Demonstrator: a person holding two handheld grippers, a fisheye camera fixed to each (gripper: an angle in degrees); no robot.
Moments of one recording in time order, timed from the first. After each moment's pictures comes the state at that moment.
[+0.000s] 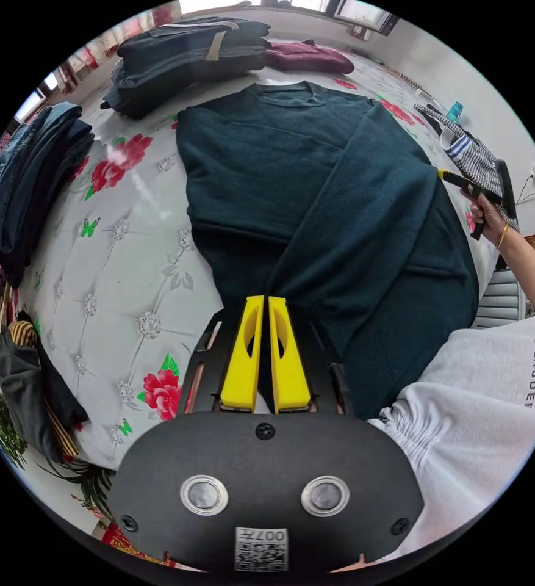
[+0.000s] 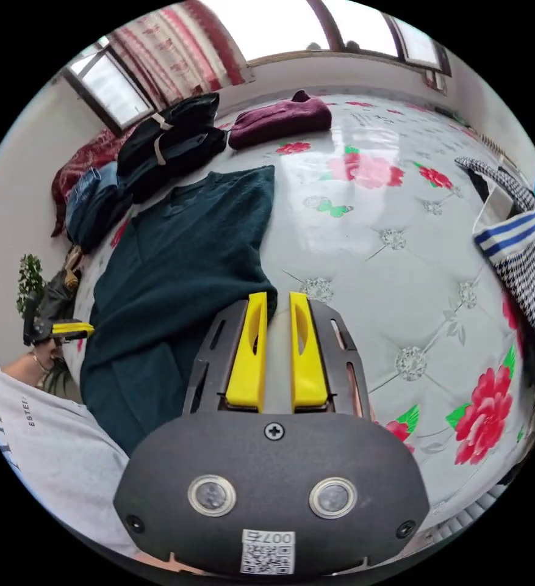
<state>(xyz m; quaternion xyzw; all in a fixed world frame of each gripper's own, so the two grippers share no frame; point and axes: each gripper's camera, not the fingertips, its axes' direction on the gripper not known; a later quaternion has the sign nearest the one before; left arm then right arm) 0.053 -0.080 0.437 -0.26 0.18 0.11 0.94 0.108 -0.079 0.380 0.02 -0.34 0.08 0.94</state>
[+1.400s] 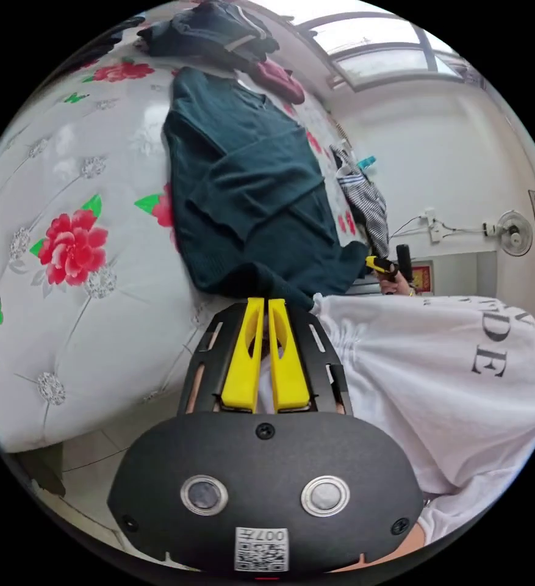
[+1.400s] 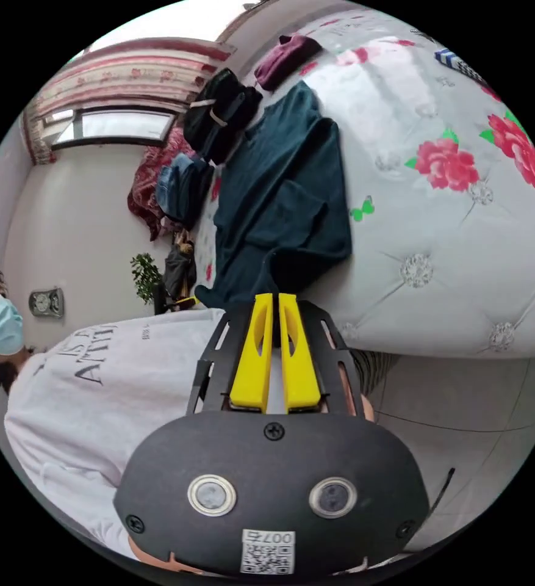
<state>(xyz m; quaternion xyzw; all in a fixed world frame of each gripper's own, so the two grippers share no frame) -0.079 -0.007 0.357 -0.23 0.51 -0.05 0.83 0.266 0.041 0.279 -0.08 -0.61 0.14 0.78</state>
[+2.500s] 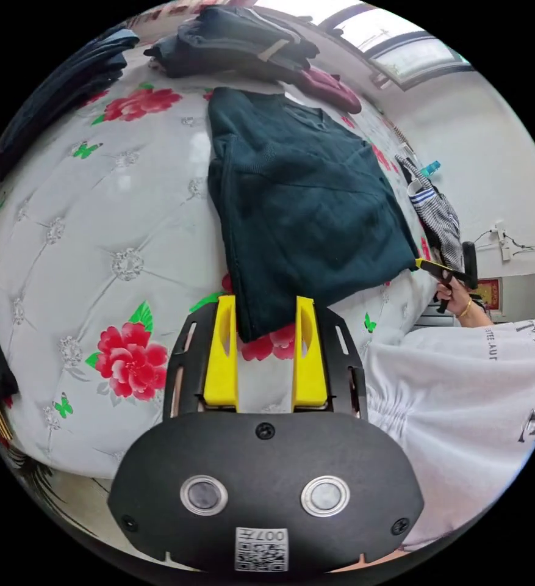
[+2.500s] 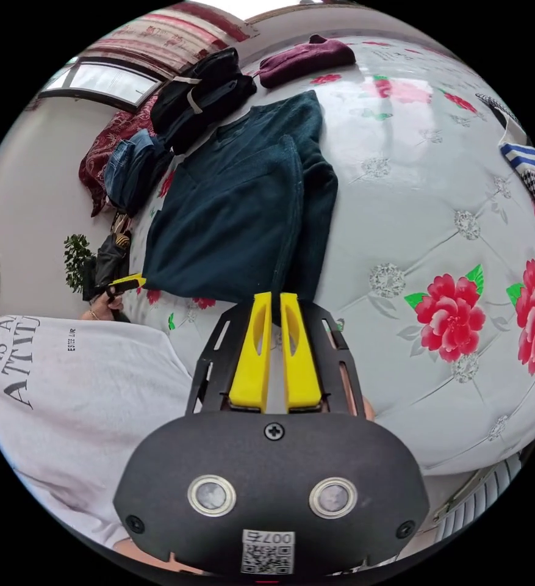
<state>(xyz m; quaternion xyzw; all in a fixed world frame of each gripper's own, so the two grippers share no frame) -0.014 -0.074 0.392 -0.25 0.29 0.01 0.92 0.212 -0.033 0.316 -0.10 -0.45 0.03 0.89</state>
